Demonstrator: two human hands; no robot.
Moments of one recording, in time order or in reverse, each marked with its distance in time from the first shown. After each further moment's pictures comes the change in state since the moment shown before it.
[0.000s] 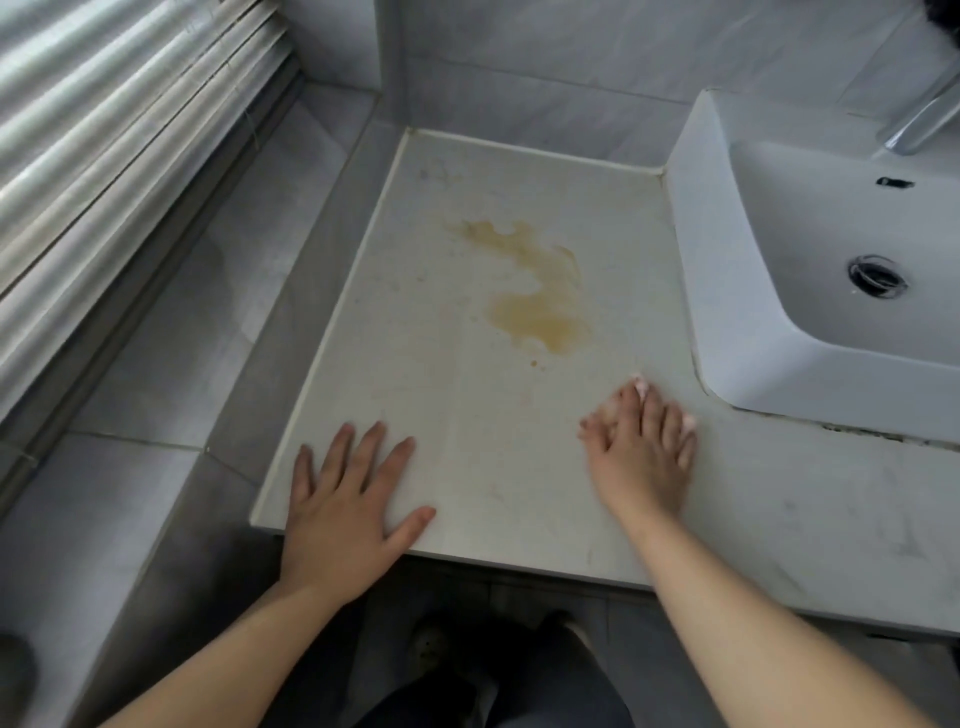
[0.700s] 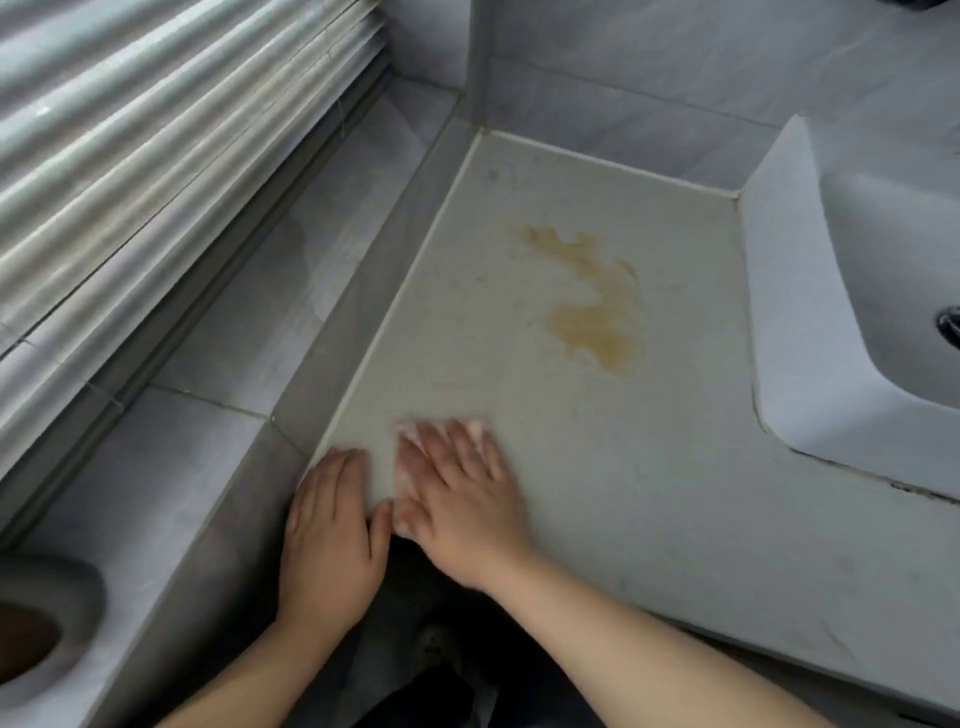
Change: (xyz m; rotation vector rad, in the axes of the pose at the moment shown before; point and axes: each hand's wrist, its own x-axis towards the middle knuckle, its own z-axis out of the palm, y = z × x) left_hand -0.038 -0.012 0.005 -0.296 0.258 -0.310; right_hand -0.096 -0.129 0.012 0.022 -0.139 -0.953
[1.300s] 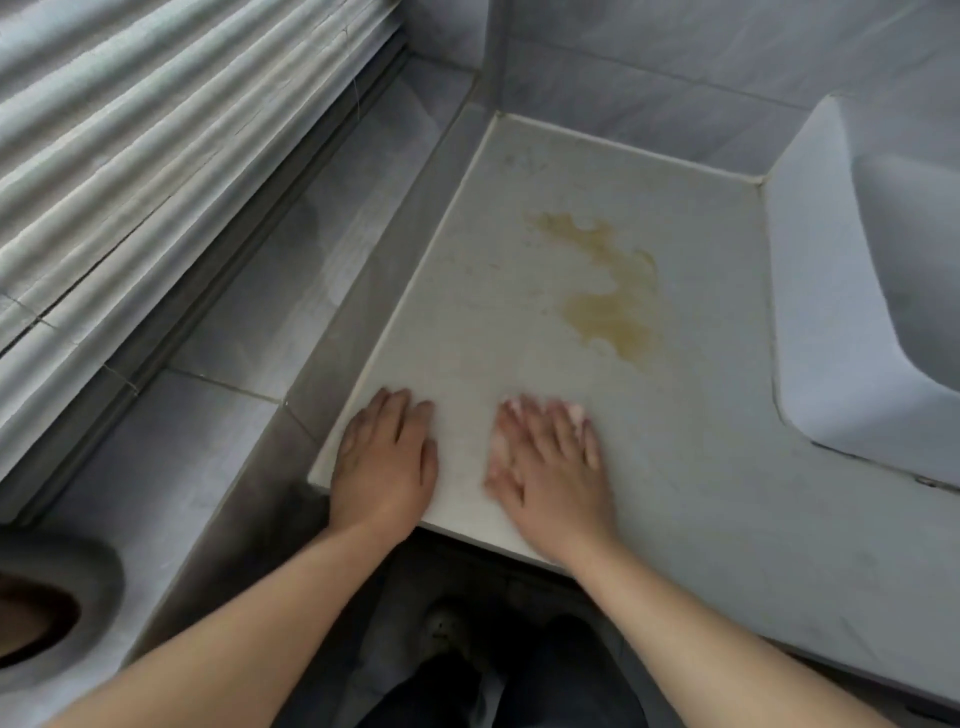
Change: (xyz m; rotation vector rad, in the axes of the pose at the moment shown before) left_hand 0.048 0.025 0.006 0.112 -0.150 0.099; right_hand -0.015 0.058 -0.009 -0.049 -0.021 0.214
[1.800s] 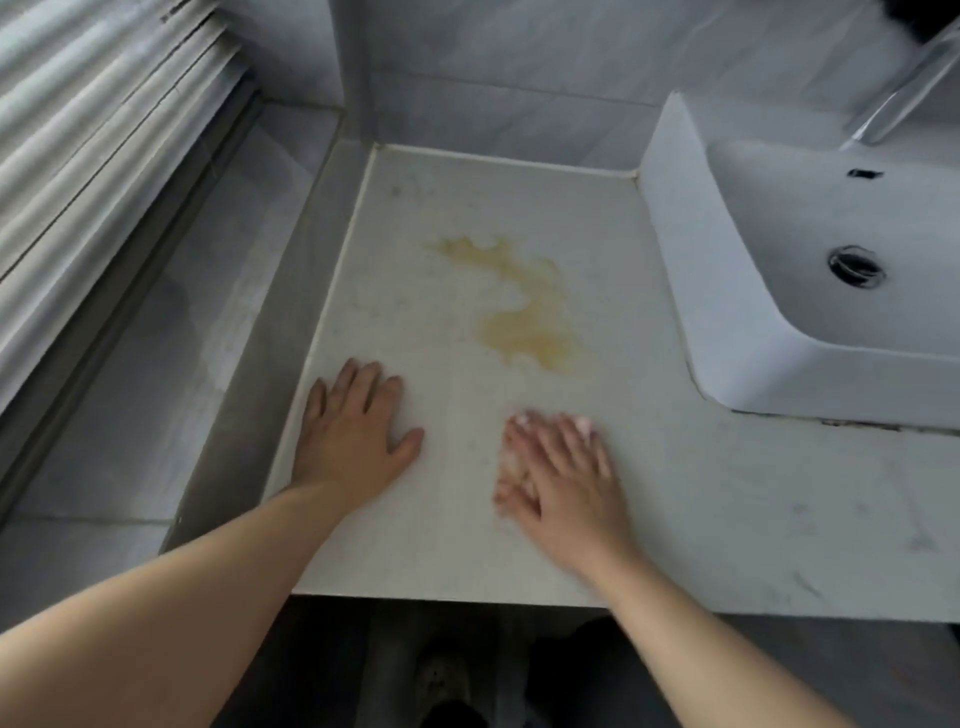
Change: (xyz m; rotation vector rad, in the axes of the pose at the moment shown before) left_hand 0.096 0.010 0.001 0.102 -0.148 0.231; right_hand -0.008 0.049 0.006 -0.011 0.122 0.194
